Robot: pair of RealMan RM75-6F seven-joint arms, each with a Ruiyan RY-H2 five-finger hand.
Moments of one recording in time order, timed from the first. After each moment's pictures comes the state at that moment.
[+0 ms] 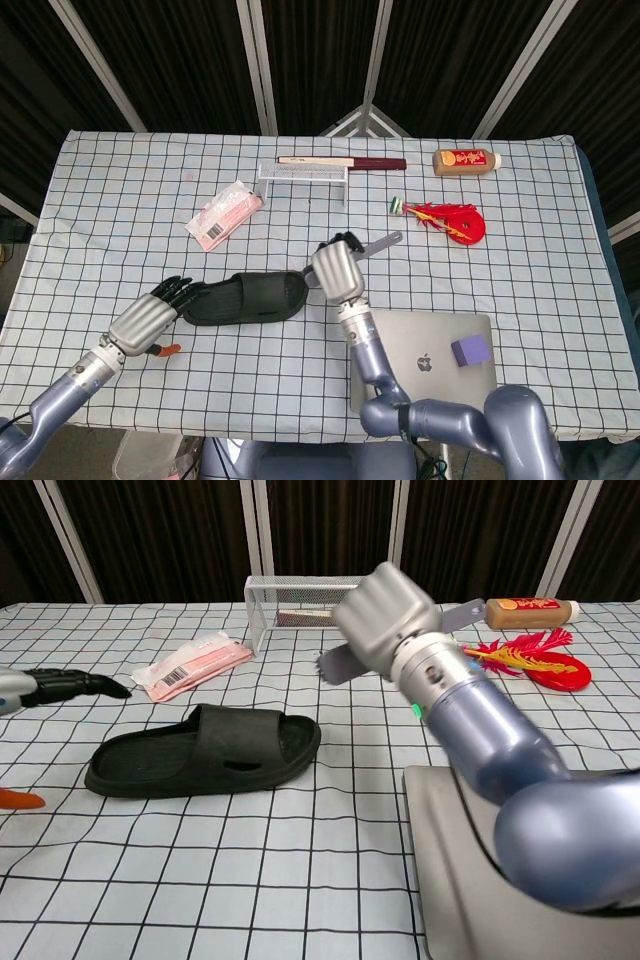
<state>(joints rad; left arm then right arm) -0.53 -1.26 0.12 -1.43 1.69 1.16 -0.14 0.92 -1.99 0.33 -1.16 -1.04 1.26 -1.35</state>
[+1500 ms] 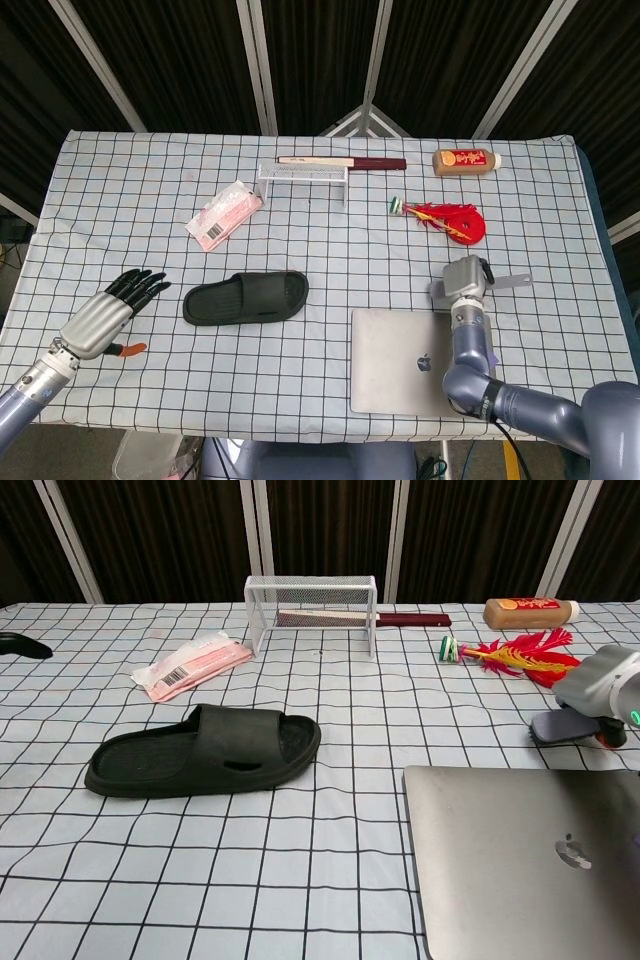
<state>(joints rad) -0.44 -1.18 0.12 -1.39 1.74 1.28 -0.24 0.81 -1.61 0.20 -1.36 -0.33 1.09 -1.53</state>
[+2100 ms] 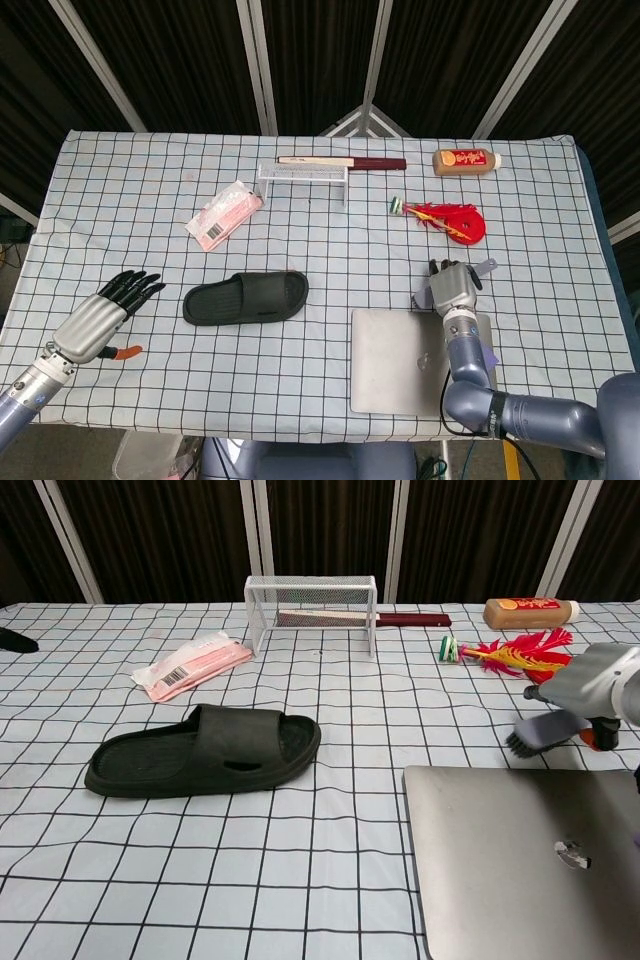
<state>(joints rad) -0.42 -1.16 0.13 -1.41 1.75 1.31 -0.24 0.86 -1.51 0.14 -1.60 -0.29 1.17 -1.48</state>
